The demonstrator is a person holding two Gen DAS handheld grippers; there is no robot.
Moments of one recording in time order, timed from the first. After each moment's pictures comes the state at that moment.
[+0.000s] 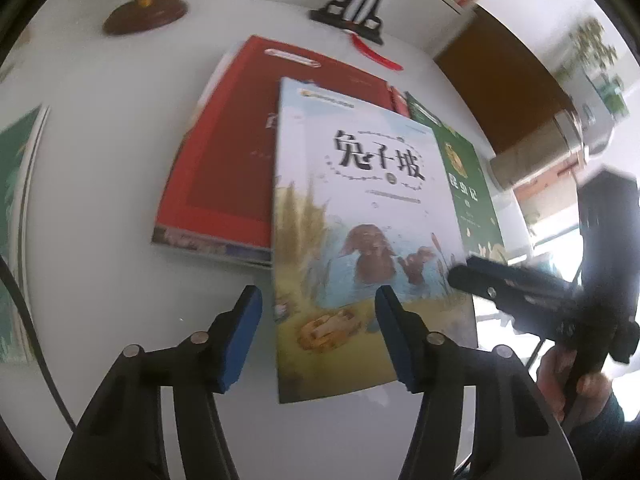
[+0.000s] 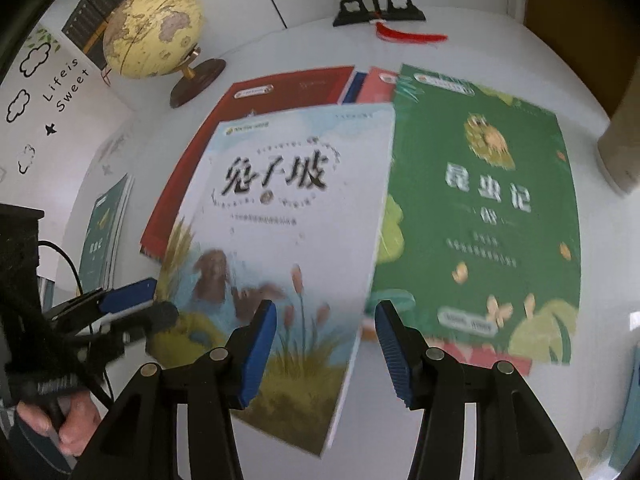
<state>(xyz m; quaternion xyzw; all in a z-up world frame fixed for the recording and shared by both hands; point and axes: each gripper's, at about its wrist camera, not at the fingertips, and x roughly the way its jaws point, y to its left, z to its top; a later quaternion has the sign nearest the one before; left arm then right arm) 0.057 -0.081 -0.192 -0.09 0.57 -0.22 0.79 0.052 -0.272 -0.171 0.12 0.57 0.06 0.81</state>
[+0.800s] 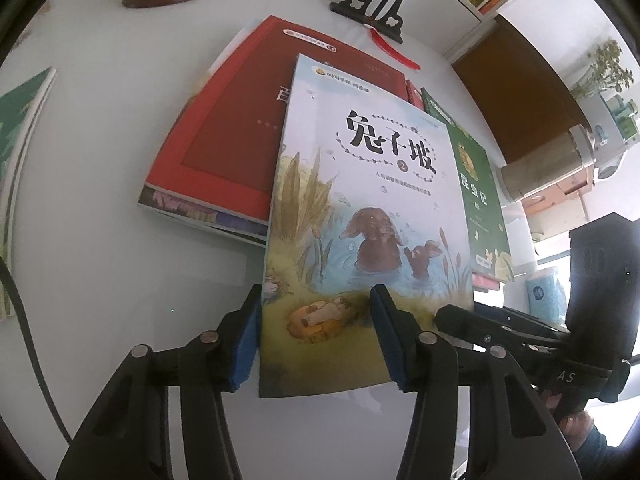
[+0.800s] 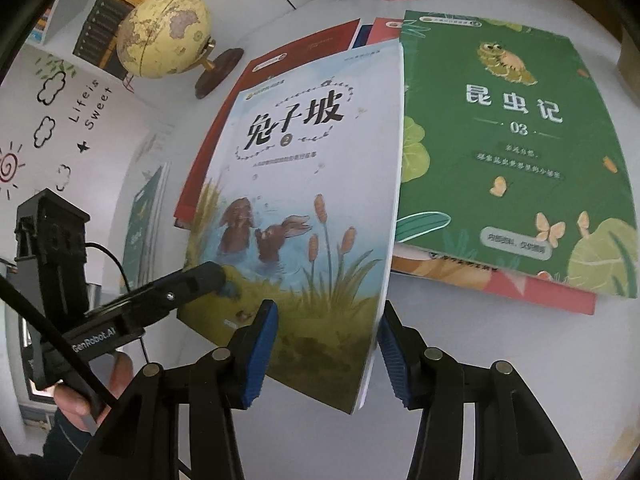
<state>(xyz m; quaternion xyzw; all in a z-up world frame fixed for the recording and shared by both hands) 0.049 -0.089 -0.206 -0.11 0.57 -0.20 0.79 0.031 -0.273 -0.197 0.21 0.57 0.12 0.78</state>
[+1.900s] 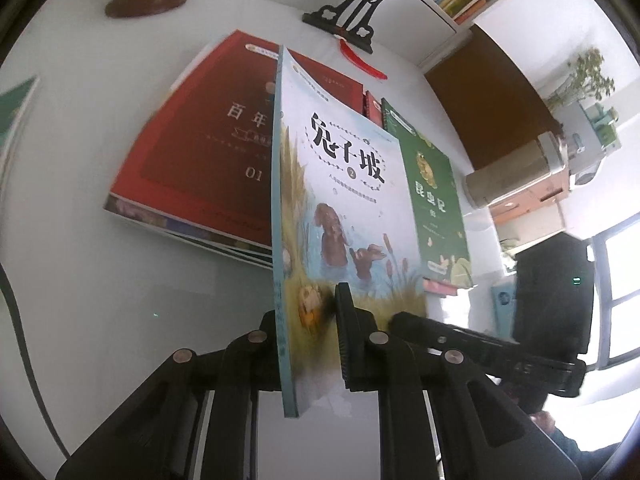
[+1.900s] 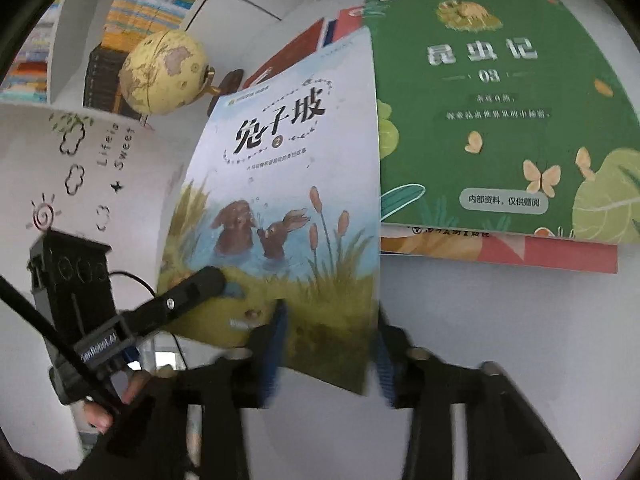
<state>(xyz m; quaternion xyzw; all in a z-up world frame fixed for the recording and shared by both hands) 0.038 -0.106 -0.183 -0.14 0.56 -0.23 0.78 0.015 -0.308 -0.208 0.31 0.55 0.17 0.76</state>
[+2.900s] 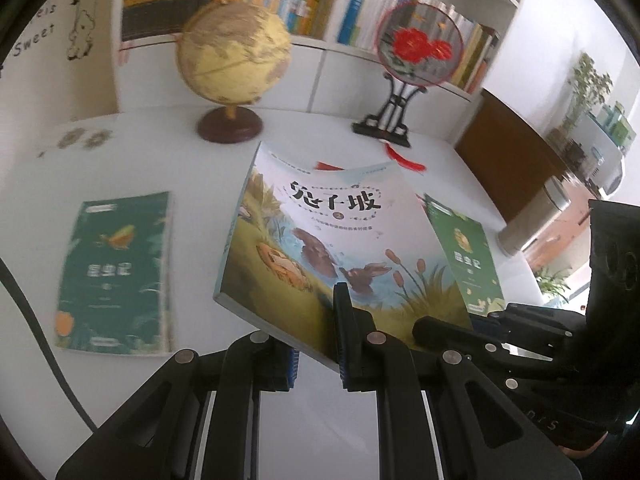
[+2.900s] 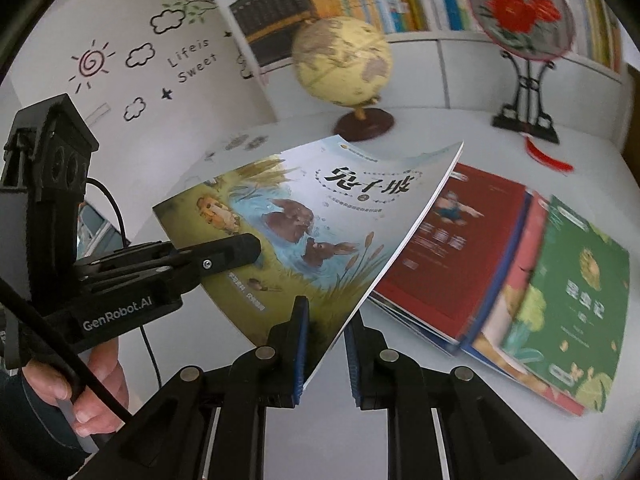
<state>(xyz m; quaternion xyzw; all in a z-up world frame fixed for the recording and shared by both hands) 0.006 -0.008 -0.085 -0.07 0.44 -0.14 0.89 0.004 -0.148 -0.088 0.04 0.44 0.24 0.86</state>
